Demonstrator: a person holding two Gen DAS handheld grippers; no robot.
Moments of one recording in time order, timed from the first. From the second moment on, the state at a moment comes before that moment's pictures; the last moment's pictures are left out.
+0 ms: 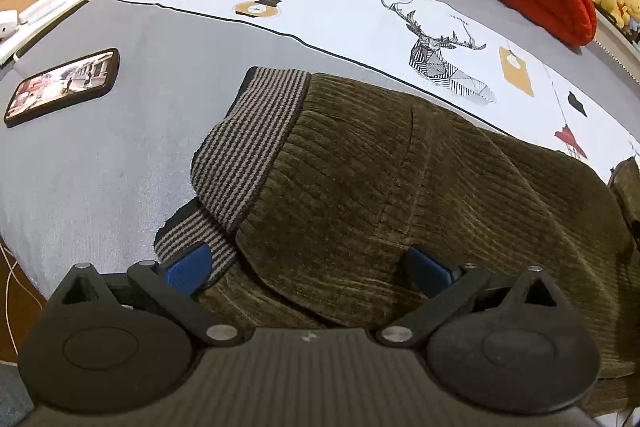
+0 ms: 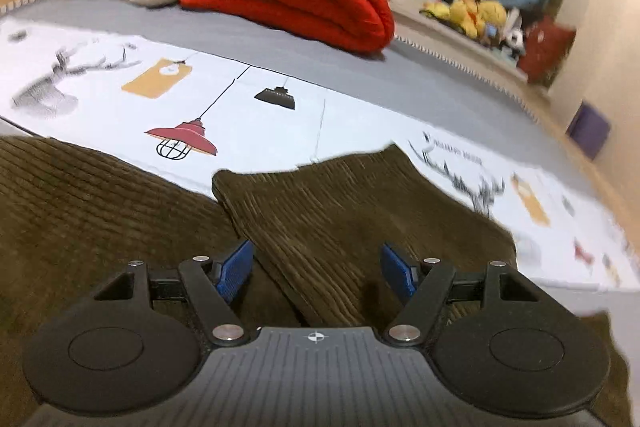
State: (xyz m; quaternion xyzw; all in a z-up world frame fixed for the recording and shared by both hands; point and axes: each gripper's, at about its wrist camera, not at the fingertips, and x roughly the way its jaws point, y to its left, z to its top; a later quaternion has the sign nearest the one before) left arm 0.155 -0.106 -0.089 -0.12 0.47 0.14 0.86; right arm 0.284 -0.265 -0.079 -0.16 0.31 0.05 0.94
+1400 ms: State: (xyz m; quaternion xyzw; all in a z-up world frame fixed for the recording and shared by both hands) left arm 0.160 -0.079 -0.072 -0.20 0.46 0.21 0.84; right arm 0.168 -0.674 -0.088 0.44 0.26 -0.24 0.83
